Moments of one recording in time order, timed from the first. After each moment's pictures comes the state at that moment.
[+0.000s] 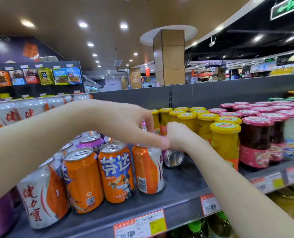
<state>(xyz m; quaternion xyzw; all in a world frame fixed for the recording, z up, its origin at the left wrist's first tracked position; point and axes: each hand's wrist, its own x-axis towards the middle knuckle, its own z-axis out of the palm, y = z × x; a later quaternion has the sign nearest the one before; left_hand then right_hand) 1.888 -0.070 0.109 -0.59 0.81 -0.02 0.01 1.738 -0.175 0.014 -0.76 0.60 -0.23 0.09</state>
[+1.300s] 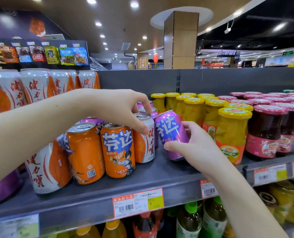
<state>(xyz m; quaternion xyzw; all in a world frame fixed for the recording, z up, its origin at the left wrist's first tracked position) 1.921 -0.101 0.077 -0.60 0.80 0.02 -0.07 1.708 -0.113 -0.045 -0.69 0.50 -0.44 0.28</state>
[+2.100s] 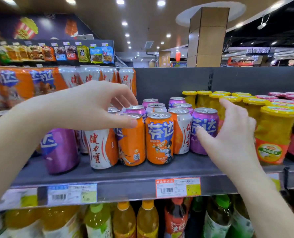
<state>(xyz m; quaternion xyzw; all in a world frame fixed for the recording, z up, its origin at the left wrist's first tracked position) 2.007 0.019 0.070 -0.62 0.76 -0.06 -0.18 1.743 -0.072 -0.036 -0.69 0.51 -0.51 -0.04</state>
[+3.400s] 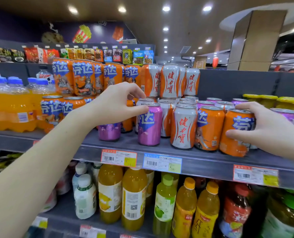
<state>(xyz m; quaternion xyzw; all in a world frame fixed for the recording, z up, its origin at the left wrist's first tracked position) 2.159 0.101 0.020 -0.65 0.67 -0.14 -0.32 1.813 -0.032 -0.007 -0.82 0.47 -0.32 0.07</state>
